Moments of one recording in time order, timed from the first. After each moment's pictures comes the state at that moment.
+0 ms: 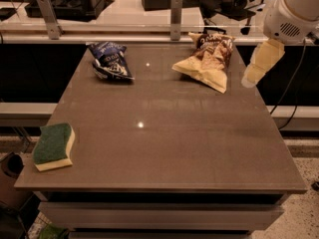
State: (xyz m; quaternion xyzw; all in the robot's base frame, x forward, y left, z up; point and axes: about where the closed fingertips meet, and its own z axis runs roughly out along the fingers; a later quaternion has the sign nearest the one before) arm 0.592 -0.238 0.960 -0.53 0.82 -0.04 0.22
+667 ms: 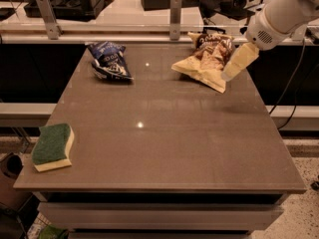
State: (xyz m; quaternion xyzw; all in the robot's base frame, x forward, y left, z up) arm 0.665 -0.222 0.917 -0.48 0.83 0.02 0.28
